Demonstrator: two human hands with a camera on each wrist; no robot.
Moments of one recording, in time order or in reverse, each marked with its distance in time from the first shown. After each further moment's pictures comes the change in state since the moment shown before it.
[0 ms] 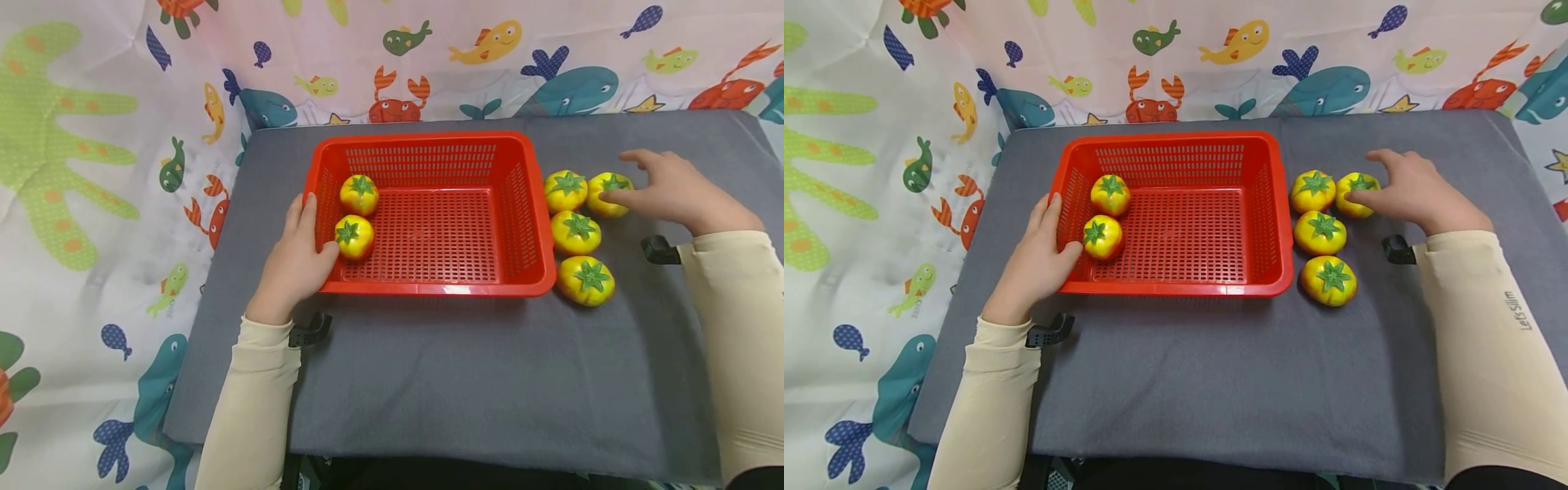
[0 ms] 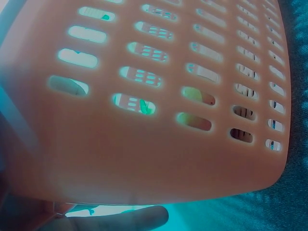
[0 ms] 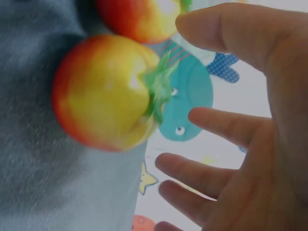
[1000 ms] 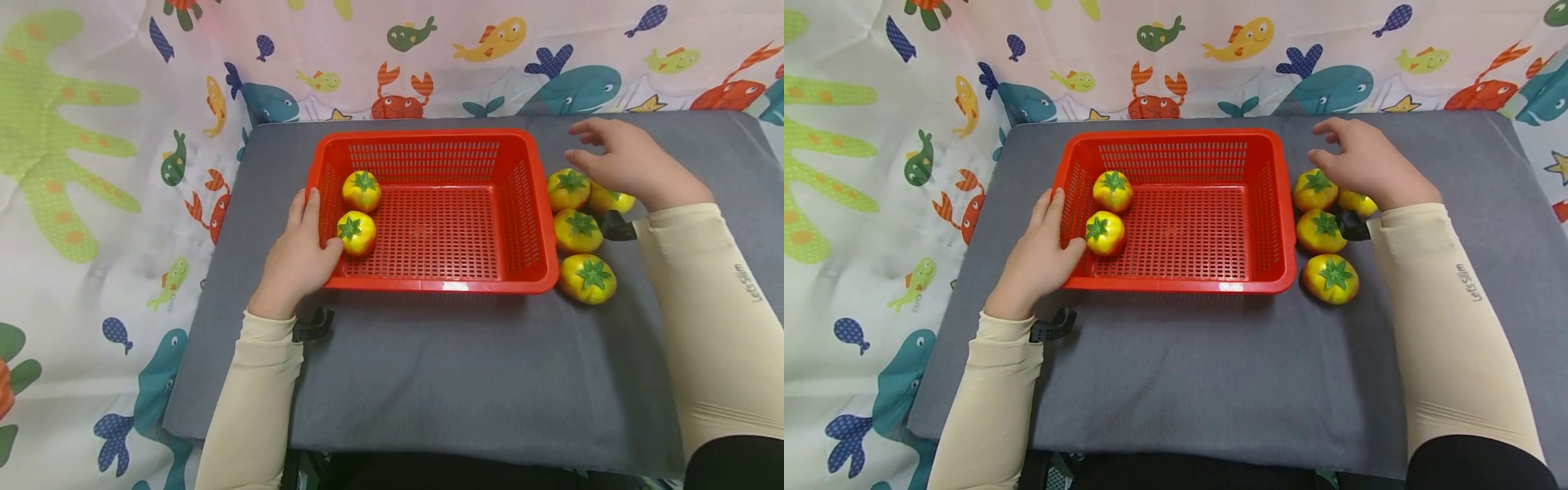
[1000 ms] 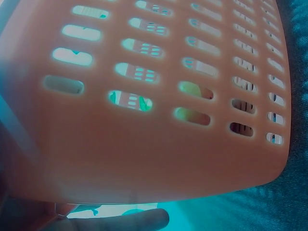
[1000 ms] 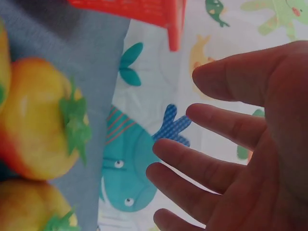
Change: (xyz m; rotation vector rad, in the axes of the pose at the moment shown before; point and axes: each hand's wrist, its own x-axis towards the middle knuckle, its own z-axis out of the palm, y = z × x) left_hand -0.001 0.002 -0.001 0.051 0.008 -0.012; right_hand 0.004 -0.088 -0.011 0.112 0.083 -0.159
